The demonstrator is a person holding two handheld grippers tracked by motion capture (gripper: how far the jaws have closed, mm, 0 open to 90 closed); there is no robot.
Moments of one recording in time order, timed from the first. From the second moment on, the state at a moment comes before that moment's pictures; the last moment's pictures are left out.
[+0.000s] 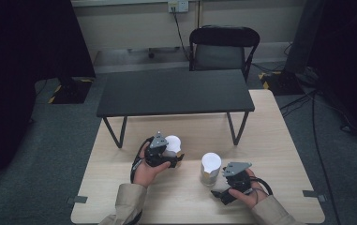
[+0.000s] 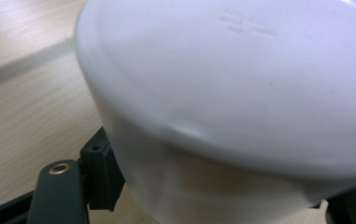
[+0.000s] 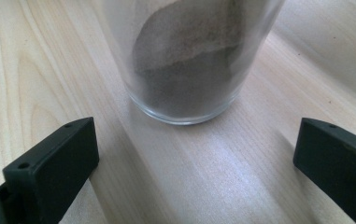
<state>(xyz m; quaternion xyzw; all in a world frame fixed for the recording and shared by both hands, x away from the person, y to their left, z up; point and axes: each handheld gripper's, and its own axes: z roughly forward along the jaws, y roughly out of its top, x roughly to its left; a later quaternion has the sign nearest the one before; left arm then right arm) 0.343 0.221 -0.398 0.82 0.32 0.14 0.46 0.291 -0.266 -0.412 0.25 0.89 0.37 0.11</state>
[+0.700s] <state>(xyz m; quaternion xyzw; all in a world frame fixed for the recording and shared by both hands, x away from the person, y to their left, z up) 0.342 0.217 -0.388 0.82 0.31 0.14 0.46 0.291 -0.266 -0.412 0.25 0.89 0.37 0.11</state>
